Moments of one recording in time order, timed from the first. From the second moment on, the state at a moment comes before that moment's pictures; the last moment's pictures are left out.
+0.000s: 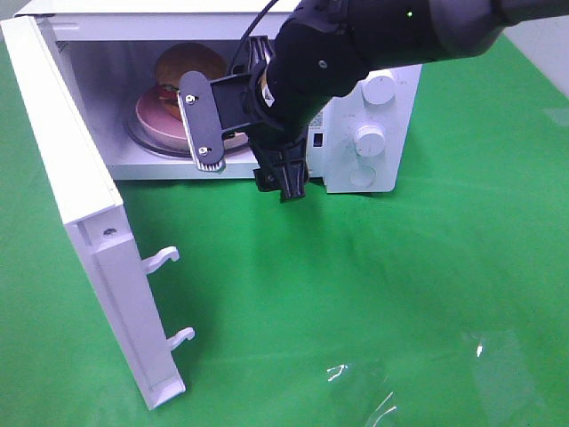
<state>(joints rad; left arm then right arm) -0.02 0.00 -0.51 -0.07 1.04 0.02 0.75 1.98 -1.42 -0.49 0.42 -0.79</state>
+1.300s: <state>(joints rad) -0.02 0.00 -0.51 -0.07 1.04 0.02 0.70 2.38 -1.83 -0.39 0.38 -0.81</state>
